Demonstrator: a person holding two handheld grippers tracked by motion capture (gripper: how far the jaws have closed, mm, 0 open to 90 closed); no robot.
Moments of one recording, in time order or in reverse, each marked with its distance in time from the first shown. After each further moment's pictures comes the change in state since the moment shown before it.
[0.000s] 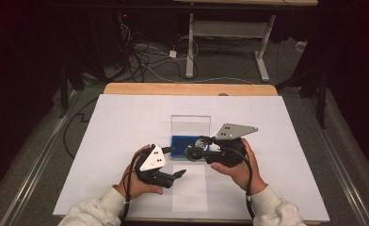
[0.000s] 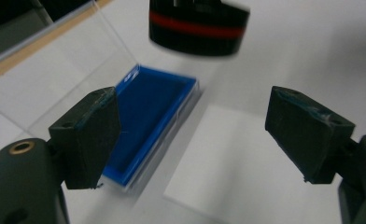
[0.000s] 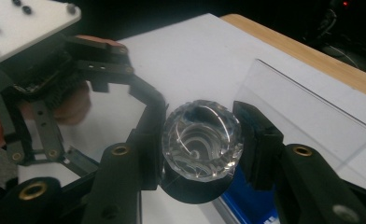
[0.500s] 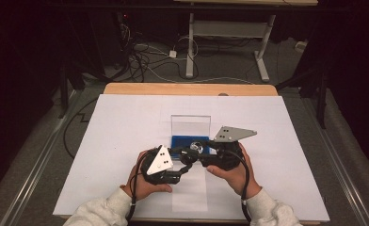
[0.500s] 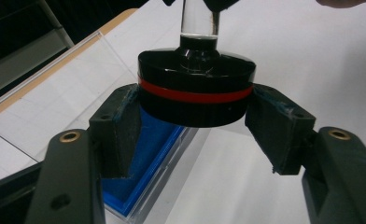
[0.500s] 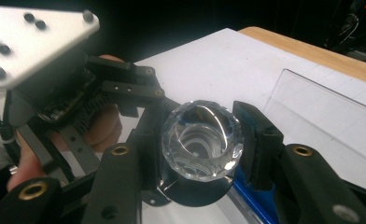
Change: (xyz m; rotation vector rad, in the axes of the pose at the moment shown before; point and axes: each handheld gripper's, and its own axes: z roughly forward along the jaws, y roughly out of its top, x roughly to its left) left arm -0.013 0.010 0.009 -0.021 0.052 0.050; right arm 0.007 -0.006 0.007 -0.059 0.053 0.067
